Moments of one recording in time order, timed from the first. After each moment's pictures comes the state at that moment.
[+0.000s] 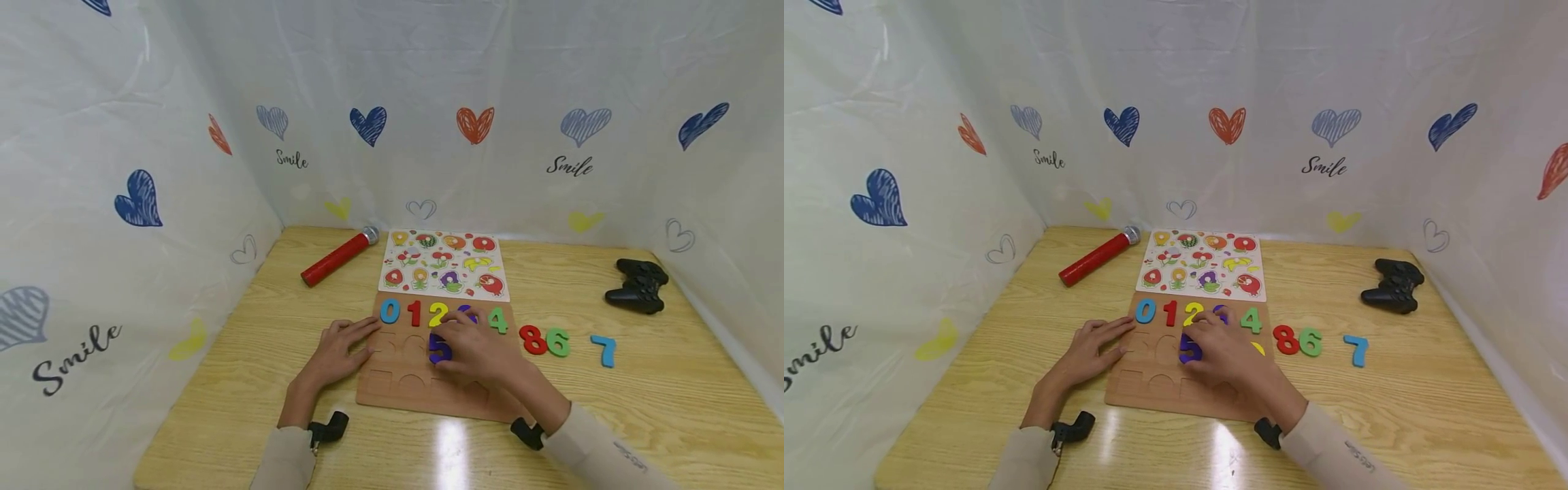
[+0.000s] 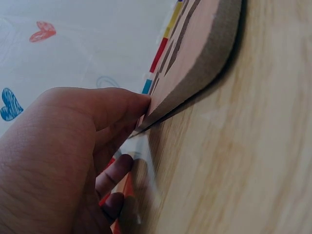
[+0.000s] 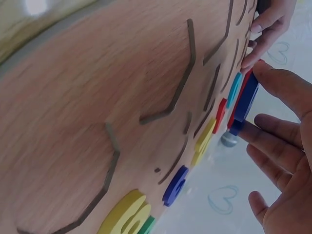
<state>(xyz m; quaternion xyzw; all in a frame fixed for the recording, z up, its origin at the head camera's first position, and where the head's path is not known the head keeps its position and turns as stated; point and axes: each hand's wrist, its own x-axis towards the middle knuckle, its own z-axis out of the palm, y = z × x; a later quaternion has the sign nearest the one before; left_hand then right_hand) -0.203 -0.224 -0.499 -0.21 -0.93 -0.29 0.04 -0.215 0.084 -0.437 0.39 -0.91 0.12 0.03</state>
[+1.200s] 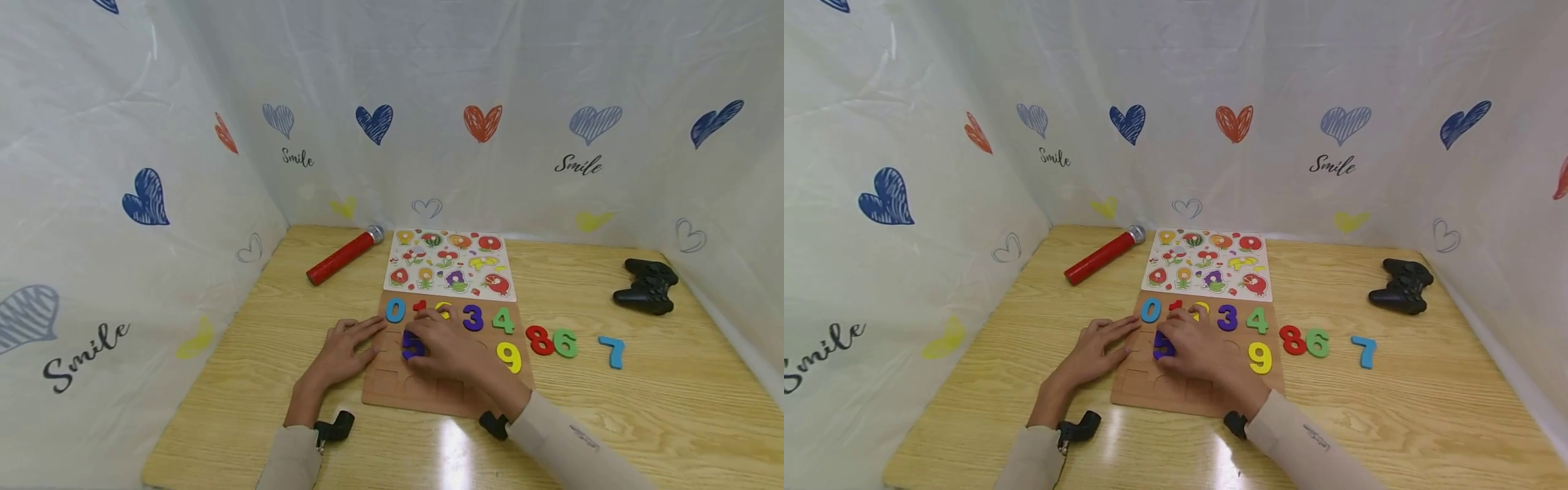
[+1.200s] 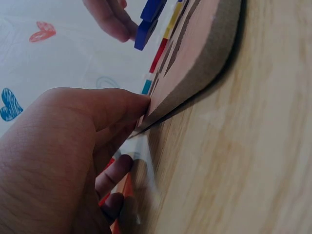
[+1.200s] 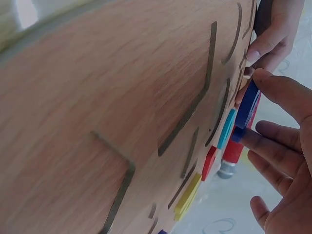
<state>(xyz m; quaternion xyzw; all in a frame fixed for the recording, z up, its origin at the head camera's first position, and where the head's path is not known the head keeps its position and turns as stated) -0.203 -0.224 -0.498 -0.22 -0.93 -0.30 0.05 -0.224 0.033 -0.443 0.40 -0.91 0.13 0.02</state>
